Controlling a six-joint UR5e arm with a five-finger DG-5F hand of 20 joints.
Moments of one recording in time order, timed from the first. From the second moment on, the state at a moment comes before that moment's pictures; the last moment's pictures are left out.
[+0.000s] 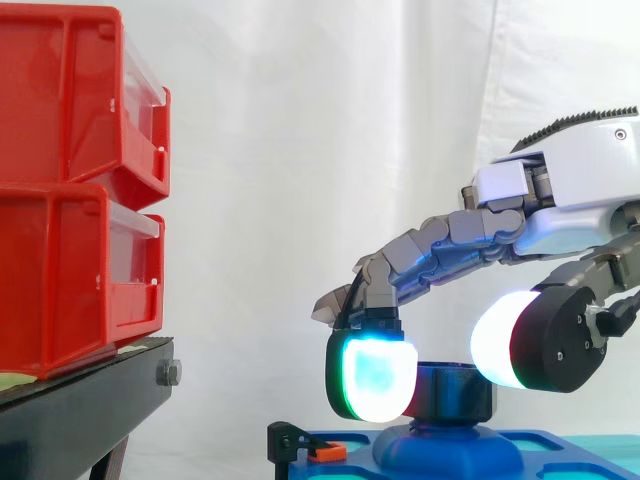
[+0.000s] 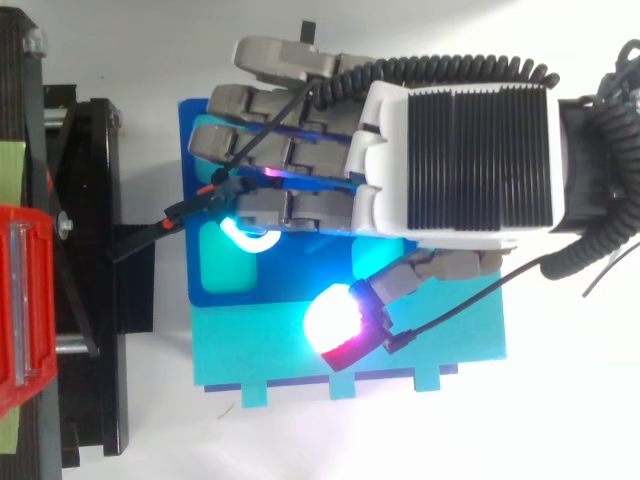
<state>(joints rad) 0.09 -2.17 -1.22 -3.02 -1.52 -1.45</state>
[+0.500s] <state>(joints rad) 0.03 -2.17 -1.22 -3.02 -1.61 -1.47</state>
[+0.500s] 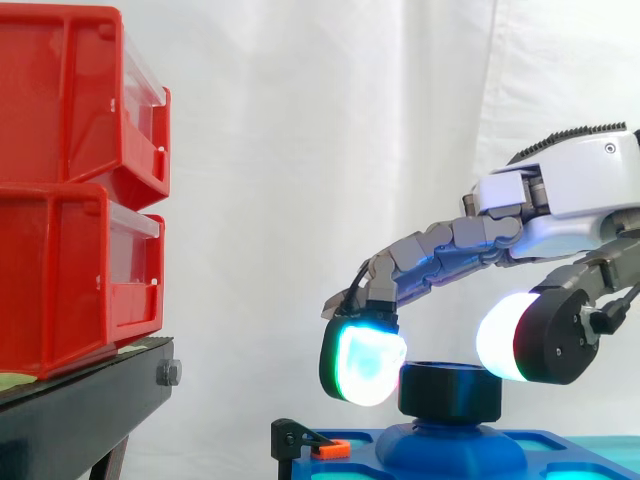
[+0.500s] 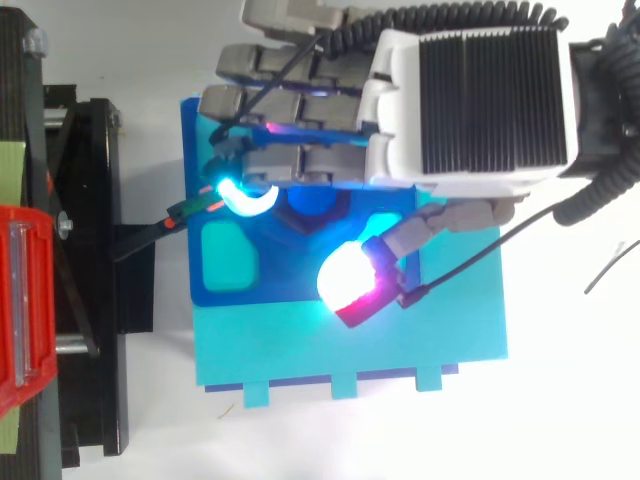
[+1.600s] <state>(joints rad) 0.06 -2.23 -1.14 -2.97 -1.60 -1.47</state>
